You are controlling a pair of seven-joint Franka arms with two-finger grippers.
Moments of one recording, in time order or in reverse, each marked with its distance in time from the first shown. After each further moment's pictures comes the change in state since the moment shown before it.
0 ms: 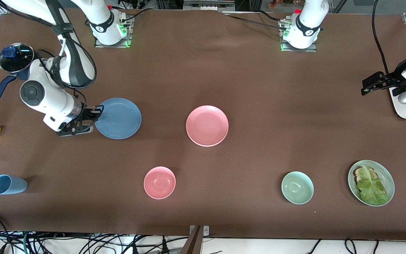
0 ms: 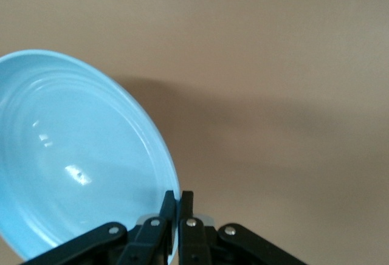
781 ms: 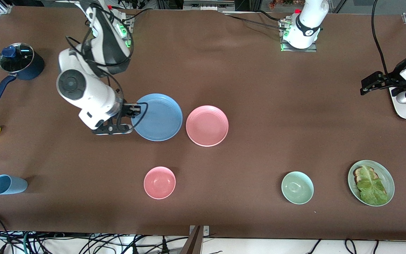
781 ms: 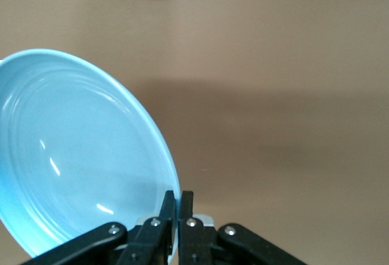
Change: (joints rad) left arm -0.002 0.000 -0.002 -0.001 0.000 0.000 0.007; right arm 0.302 0.102 0.025 0.318 0.085 -0.190 0.452
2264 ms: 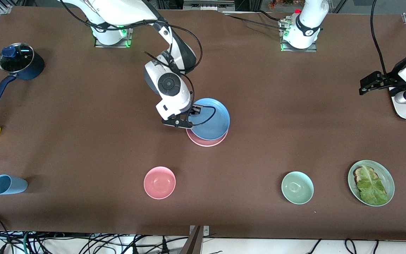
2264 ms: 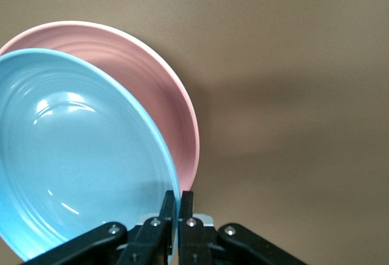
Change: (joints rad) left arm -0.005 0.000 -0.001 -0.001 0.000 0.000 0.000; right arm 0.268 0.264 -0.001 0.059 0.034 0.276 0.406
